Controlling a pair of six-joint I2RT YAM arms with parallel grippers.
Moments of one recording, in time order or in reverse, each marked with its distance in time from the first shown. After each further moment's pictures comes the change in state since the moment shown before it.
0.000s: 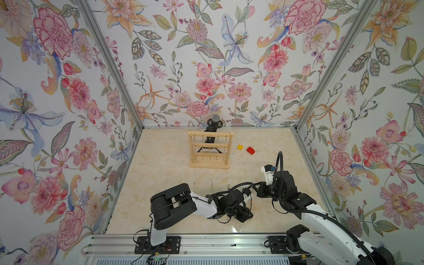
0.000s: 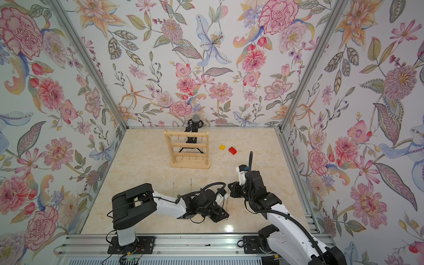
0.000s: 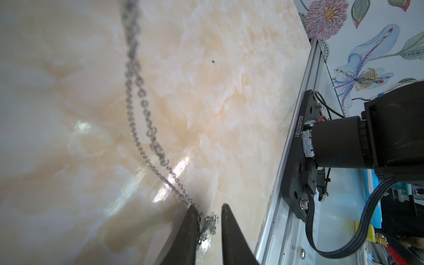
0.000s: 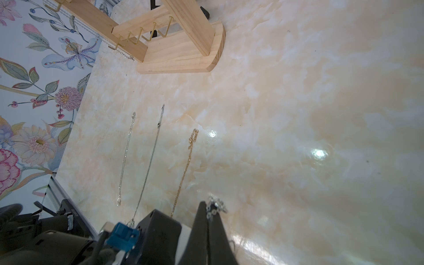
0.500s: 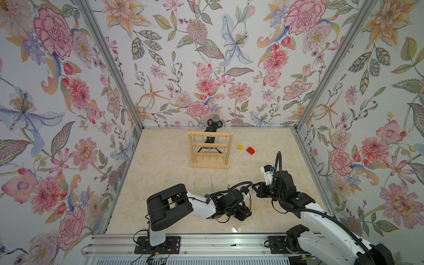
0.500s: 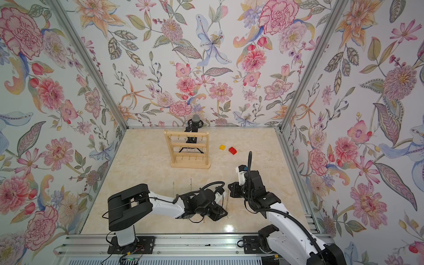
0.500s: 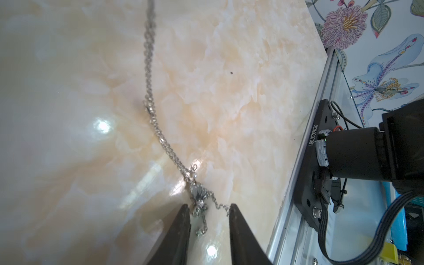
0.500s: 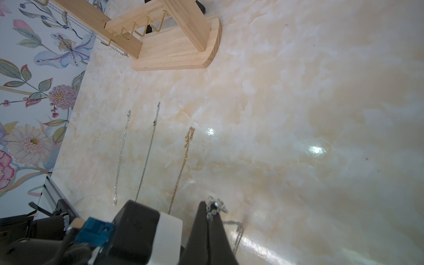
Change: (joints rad) left arm 0.000 -0.048 -0.006 -0.068 -0.101 0.007; right arm 0.000 0.027 0.000 0.000 0.005 -0.004
